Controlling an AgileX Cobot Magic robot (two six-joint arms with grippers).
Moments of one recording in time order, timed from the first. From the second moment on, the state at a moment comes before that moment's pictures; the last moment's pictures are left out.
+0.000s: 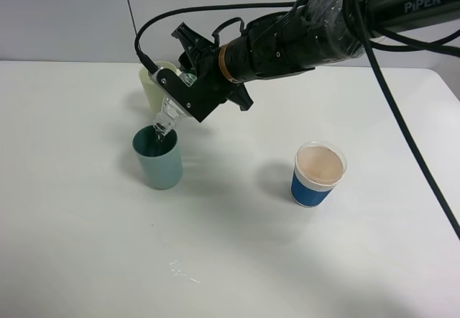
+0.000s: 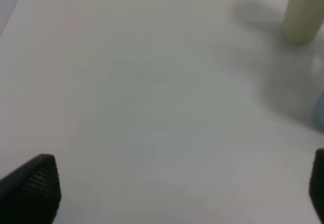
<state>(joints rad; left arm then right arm) 0.06 0.00 -0.50 0.00 1.06 0.01 0.71 2.02 -1.32 -1.30 0.02 -0.69</state>
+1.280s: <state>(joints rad) 0.06 0.00 -0.50 0.00 1.06 0.01 0.71 2.02 -1.32 -1.31 0.02 -0.74</state>
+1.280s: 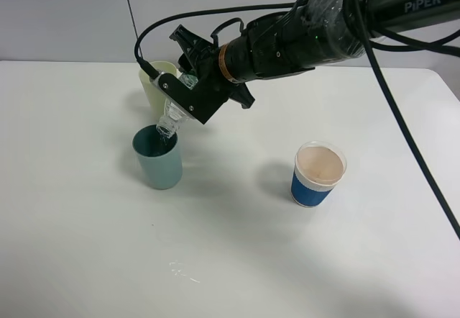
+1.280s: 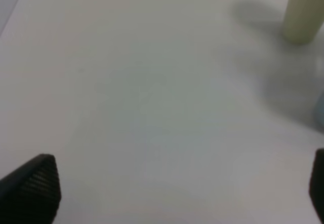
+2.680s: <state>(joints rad) 0.06 0.00 -0.50 0.00 1.06 0.01 0.71 2.01 -1.37 -1.34 0.02 -0.83</state>
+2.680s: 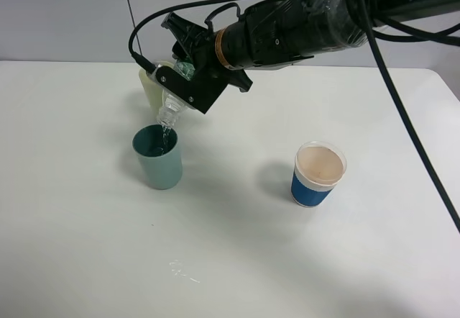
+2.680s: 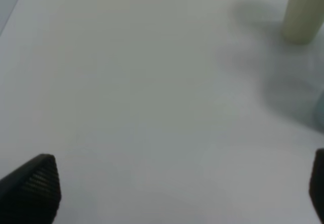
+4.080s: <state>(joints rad) 0.06 0.00 -0.50 0.00 1.06 0.00 0.72 2.01 -1.40 -1.34 -0.04 -0.93</state>
